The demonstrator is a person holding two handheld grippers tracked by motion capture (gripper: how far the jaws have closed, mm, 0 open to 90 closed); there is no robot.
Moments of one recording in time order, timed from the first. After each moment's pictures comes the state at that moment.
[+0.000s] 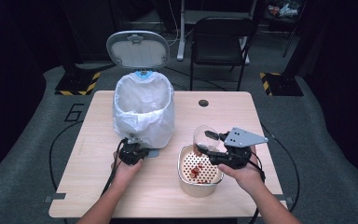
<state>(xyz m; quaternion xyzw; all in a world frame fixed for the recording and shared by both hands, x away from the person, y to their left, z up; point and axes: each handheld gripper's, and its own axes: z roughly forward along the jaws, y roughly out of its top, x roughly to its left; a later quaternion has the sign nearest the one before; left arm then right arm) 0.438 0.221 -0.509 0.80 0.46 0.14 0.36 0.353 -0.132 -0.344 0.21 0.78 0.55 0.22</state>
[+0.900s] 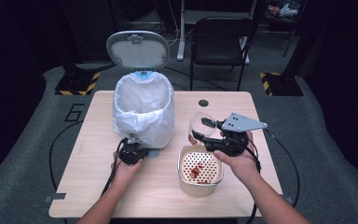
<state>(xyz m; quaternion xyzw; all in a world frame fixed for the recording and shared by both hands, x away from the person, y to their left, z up) 0.438 0.221 -0.509 0.80 0.46 0.13 0.36 0.372 -0.116 -0.312 0.23 0.76 0.57 0.22</state>
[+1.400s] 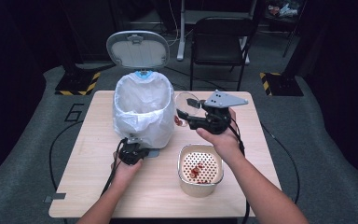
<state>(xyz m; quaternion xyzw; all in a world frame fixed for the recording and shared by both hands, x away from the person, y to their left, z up) 0.438 0.219 -0.511 0.79 0.46 0.13 0.38 0.418 -0.076 -0.288 0.23 0.74 0.59 0.22</state>
